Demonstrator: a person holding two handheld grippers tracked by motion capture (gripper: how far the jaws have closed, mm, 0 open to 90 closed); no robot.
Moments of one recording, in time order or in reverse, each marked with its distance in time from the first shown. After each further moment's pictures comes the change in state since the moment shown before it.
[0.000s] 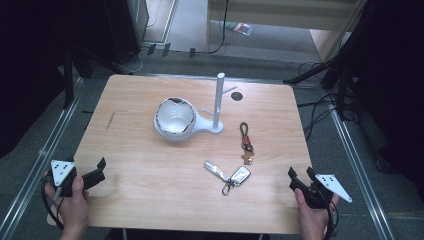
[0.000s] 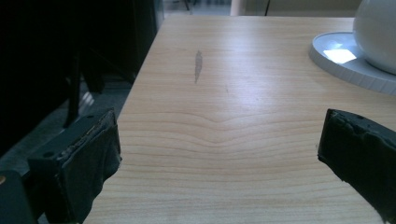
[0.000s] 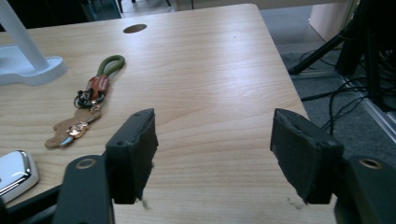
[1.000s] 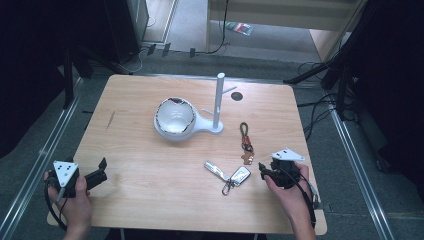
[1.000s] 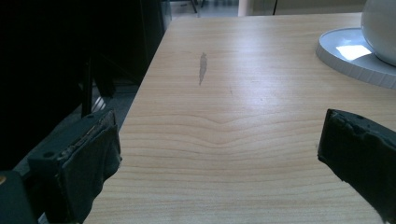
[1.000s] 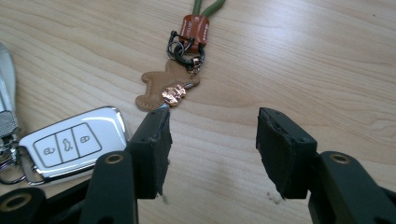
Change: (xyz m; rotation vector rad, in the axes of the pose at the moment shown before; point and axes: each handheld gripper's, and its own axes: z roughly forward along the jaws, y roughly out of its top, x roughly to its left) left arm -0.005 0.000 -0.001 -0.004 0.032 0.030; right arm 0.086 0.045 0.043 0.396 0.127 -0.349
